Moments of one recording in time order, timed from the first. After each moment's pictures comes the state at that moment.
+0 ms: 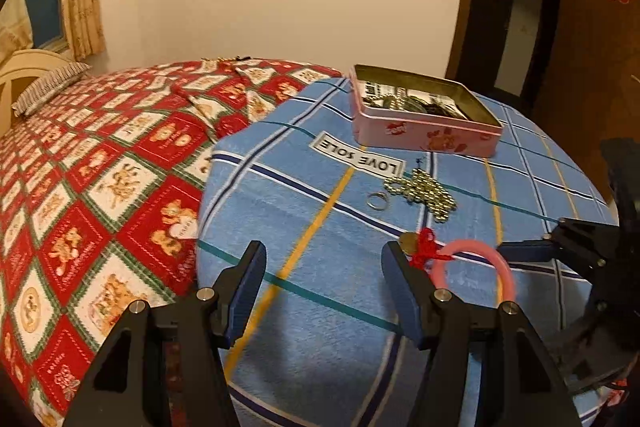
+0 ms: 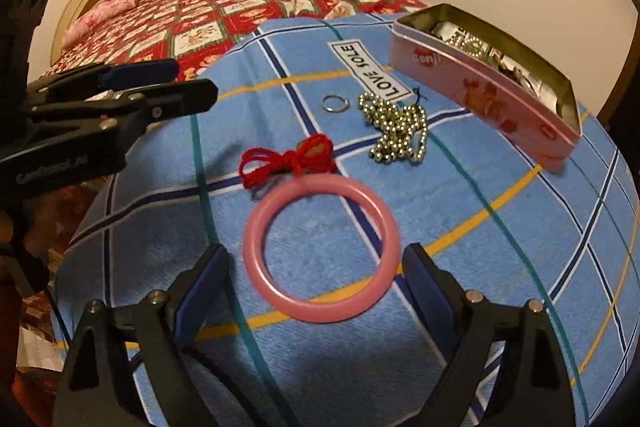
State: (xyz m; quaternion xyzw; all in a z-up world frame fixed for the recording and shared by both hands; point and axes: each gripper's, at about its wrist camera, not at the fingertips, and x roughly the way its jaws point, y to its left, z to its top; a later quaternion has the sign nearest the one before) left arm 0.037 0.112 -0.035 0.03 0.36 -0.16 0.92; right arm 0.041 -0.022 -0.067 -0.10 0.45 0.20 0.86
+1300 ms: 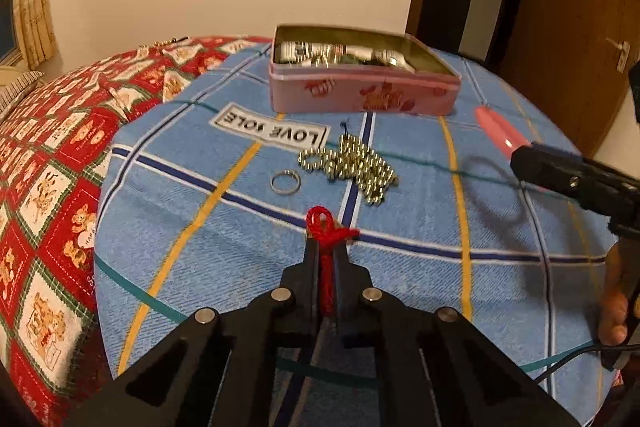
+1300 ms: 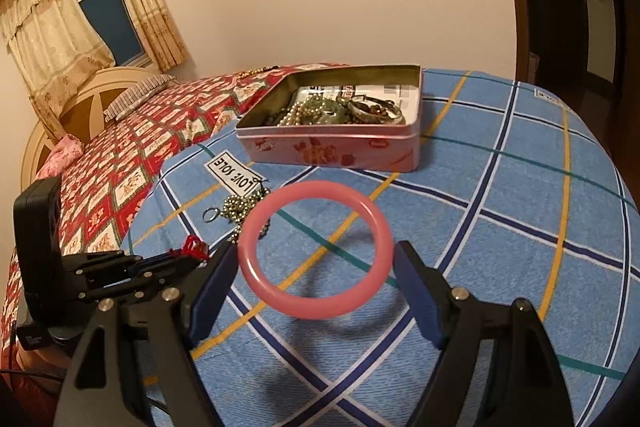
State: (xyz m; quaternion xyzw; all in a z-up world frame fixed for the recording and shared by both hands) left arm 0.047 0.051 -0.056 0.05 0.38 -0.23 0.89; right arm 0.033 -0.132 -0.031 0.10 0.34 0.09 0.93
